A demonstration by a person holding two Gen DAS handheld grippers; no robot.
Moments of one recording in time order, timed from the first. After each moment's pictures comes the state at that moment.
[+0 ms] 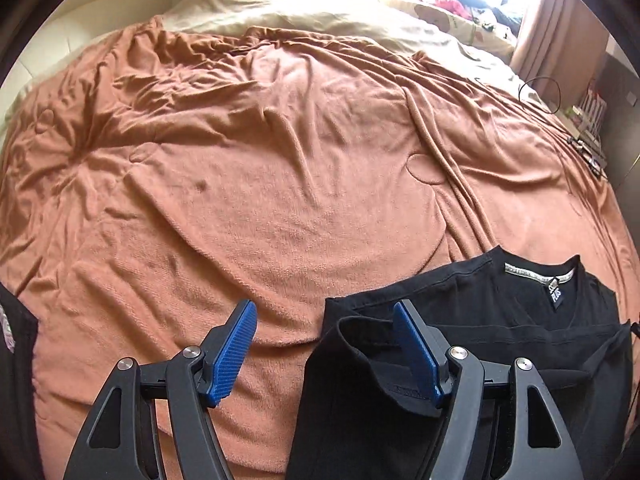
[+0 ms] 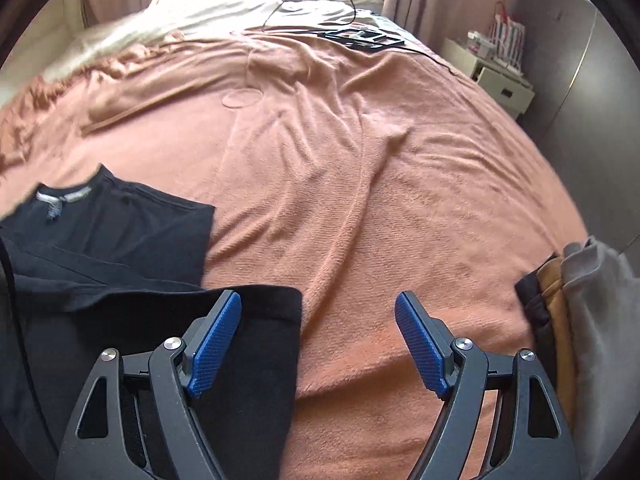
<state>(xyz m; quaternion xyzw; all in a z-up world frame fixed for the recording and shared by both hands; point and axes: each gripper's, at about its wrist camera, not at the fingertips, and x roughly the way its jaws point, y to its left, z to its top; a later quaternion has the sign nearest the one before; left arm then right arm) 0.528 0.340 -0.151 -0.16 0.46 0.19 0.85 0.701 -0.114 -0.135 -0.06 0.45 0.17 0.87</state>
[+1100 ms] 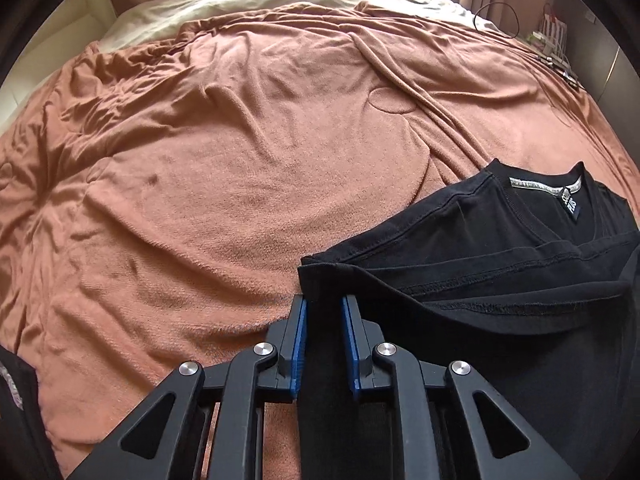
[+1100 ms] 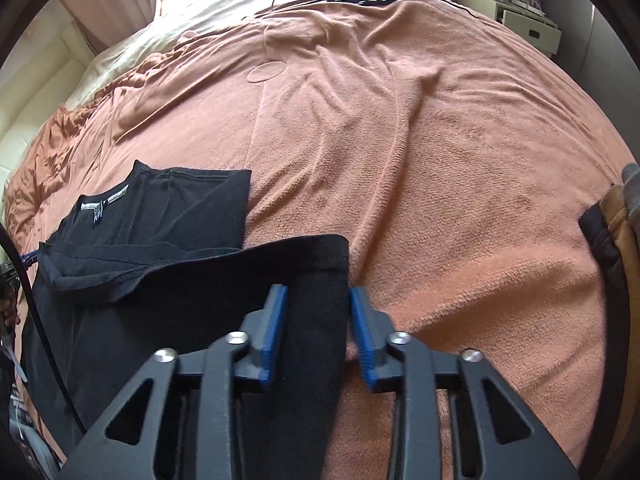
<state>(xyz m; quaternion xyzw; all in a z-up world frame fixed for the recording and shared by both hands) 0.535 0.320 -0.192 -0.05 0.51 0.12 0.85 0.709 -0.131 -0.151 0.02 0.50 0.21 0.84</state>
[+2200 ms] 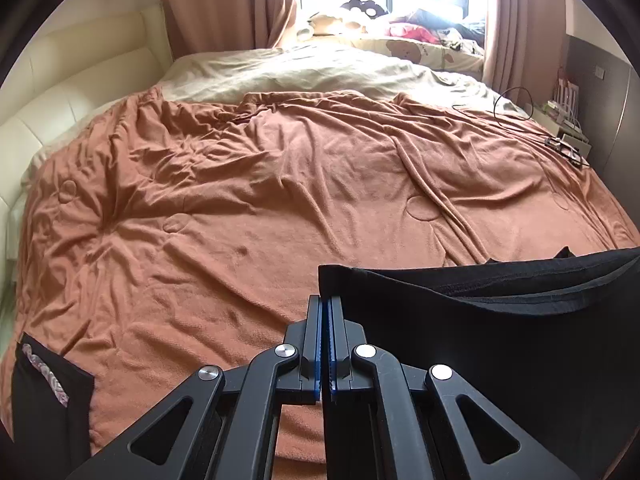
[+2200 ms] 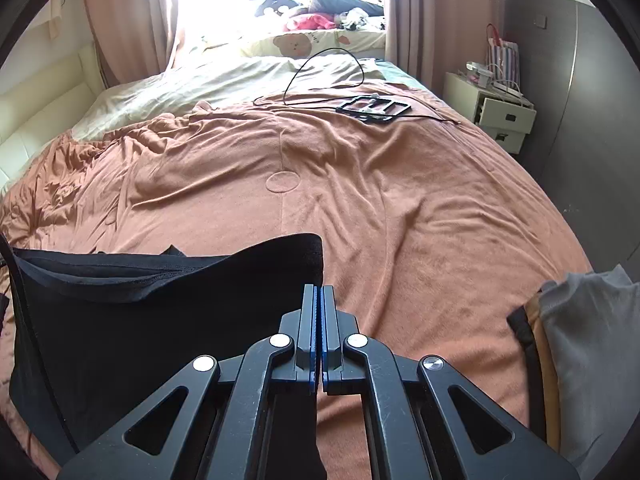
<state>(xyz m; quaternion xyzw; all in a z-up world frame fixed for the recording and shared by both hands) 0.497 0.345 -0.104 -0.06 0.40 0.18 0.90 0.670 -0.112 -0.066 -0.03 0.38 0.18 0.91</state>
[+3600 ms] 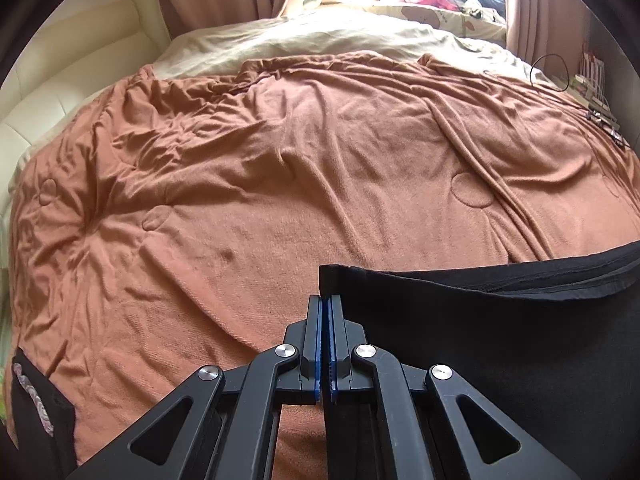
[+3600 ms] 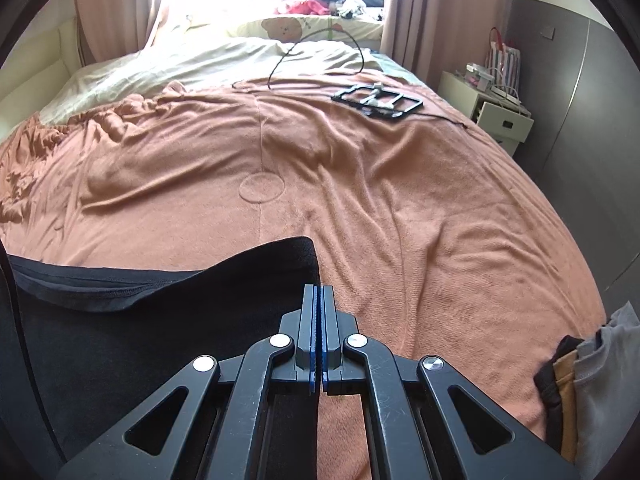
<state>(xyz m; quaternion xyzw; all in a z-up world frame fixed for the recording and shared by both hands) 0.570 0.371 -0.167 -0.04 0.45 0.21 0.86 0.759 -0.047 -0.121 -0.08 0.40 0.14 0.90</state>
